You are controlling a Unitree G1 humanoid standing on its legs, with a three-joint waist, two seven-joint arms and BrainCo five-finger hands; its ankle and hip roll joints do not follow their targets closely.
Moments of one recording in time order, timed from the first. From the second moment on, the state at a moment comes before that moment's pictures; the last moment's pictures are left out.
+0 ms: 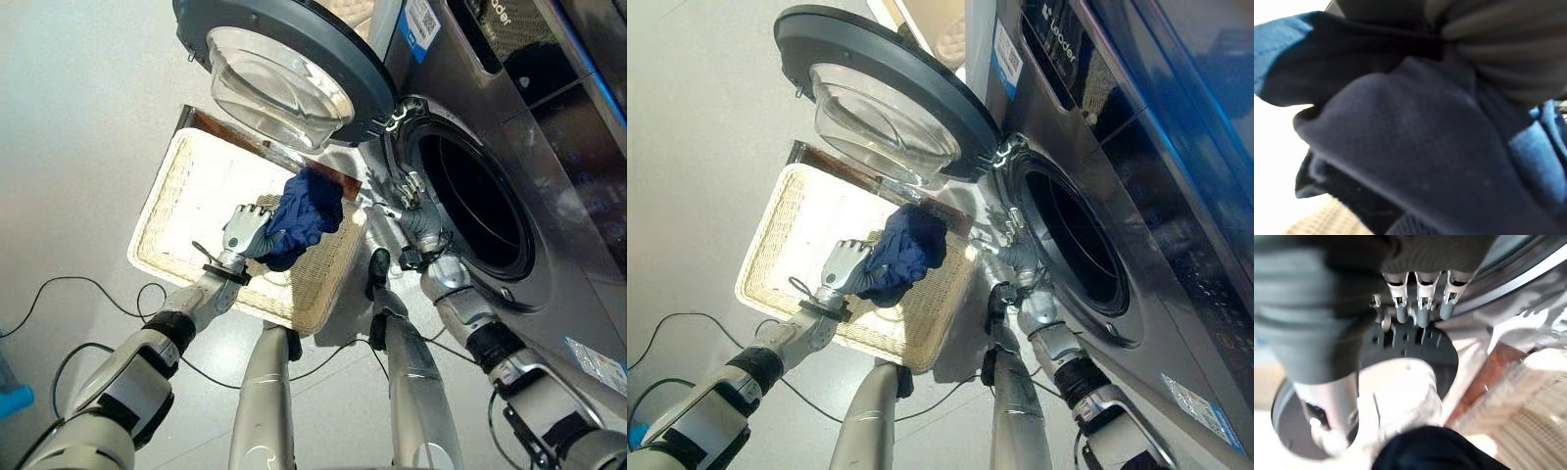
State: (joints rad) left arm -0.72 0.55 -0.62 0.88 0.76 -0.43 0.90; right arm -0.62 -0.45 0.45 0.56 0.48 -0.41 -0.09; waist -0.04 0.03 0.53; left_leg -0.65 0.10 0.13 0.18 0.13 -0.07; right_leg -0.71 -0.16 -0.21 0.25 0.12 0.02
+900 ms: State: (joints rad) left arm -0.85 0.55 -0.70 0.80 0.73 -0.55 0.94; right arm -0.81 -0.34 0.55 0.73 0.78 -0.17 0.41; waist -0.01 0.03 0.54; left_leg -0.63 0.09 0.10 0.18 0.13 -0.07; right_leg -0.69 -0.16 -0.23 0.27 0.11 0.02
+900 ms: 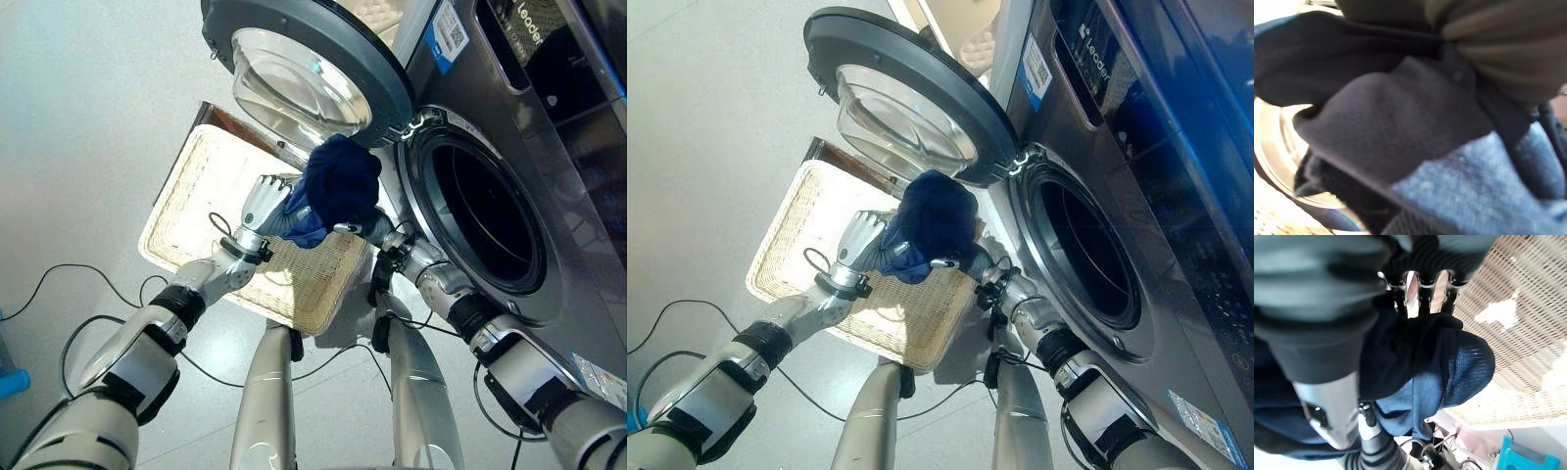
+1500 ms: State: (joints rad) left arm -0.89 0.52 -0.73 0.80 0.68 -0.52 0.85; right arm -0.82 -0.30 0.56 0.71 0.87 -0.22 0.28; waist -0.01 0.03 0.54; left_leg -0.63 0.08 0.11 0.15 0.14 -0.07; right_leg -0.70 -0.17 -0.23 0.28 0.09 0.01
